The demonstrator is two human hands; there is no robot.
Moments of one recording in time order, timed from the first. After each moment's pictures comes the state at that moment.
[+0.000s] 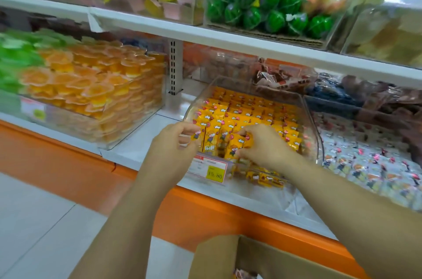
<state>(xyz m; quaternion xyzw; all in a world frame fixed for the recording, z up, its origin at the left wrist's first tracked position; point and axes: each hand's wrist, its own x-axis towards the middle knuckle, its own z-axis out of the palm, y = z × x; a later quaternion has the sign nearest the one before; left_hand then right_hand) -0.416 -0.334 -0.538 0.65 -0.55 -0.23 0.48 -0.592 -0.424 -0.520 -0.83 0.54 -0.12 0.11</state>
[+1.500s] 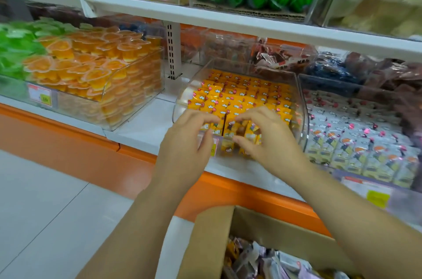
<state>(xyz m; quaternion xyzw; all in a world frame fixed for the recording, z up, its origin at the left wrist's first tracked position) -0.460 -0.307 -0.548 0.58 -0.65 -0.04 0.49 -0.631 -0.372 -0.538 -0.86 0.41 -0.30 0.08</state>
